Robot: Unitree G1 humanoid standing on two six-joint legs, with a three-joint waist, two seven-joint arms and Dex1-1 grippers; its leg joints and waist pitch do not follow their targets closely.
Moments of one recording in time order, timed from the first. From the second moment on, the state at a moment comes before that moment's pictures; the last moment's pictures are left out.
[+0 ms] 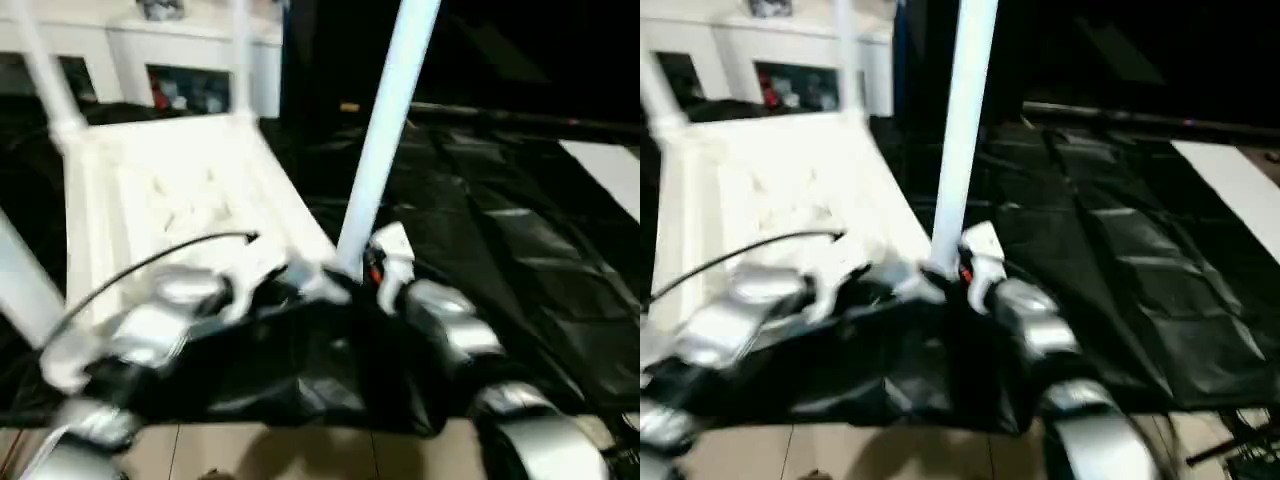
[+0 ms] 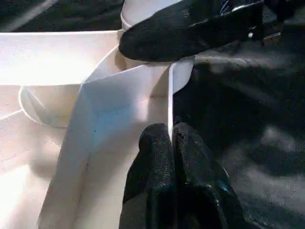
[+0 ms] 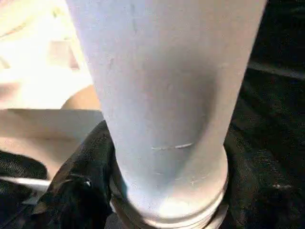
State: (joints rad) left arm -0.52 0.34 -0.26 0.39 0.04 0.36 -0.86; right arm -0.66 0.02 0.00 0.99 0.10 -0.06 0.49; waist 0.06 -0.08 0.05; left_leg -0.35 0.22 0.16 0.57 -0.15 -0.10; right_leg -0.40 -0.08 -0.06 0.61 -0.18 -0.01
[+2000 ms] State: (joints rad) left arm -0.54 0.32 -0.25 0.42 0.05 0.31 -0.87; right arm -0.70 0.01 -0.04 1.02 0.10 -0.08 0.50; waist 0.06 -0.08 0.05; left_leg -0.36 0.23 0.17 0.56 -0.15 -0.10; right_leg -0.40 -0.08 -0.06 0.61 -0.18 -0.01
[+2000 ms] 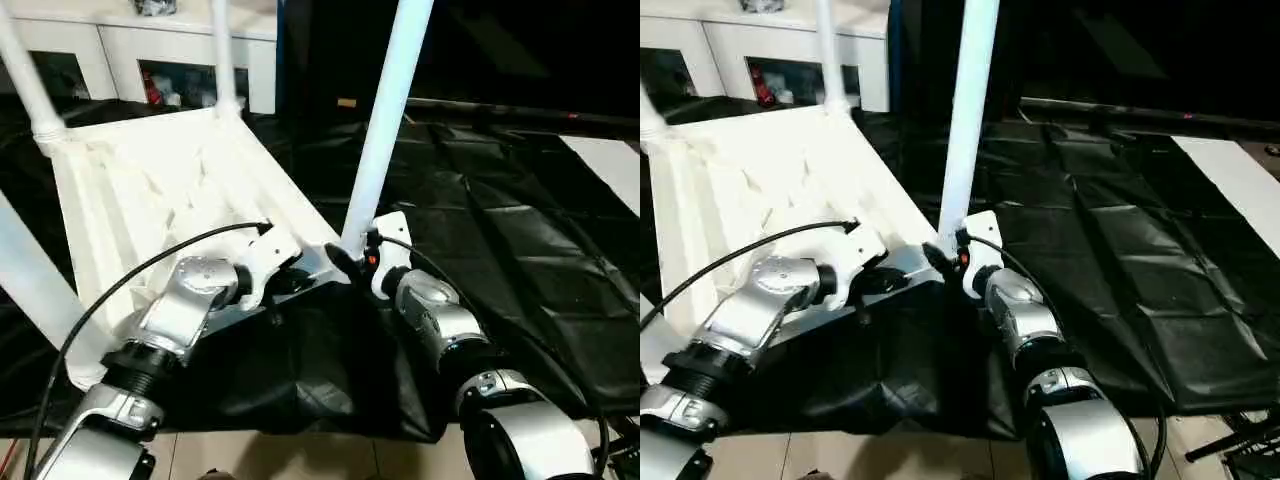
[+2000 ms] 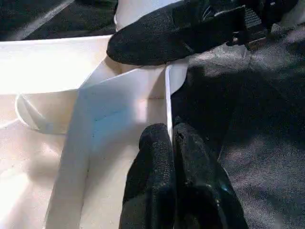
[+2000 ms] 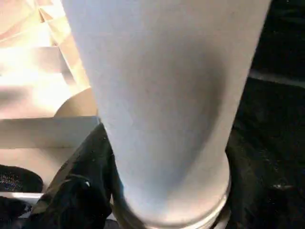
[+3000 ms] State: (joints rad) left arm -0.46 0.47 -0.26 0.33 -0.04 0.22 -1.23; right arm -0.61 -0.22 0.11 0.80 0.13 0.03 1.25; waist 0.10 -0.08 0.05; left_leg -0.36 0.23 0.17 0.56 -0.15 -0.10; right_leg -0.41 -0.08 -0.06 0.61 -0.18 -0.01
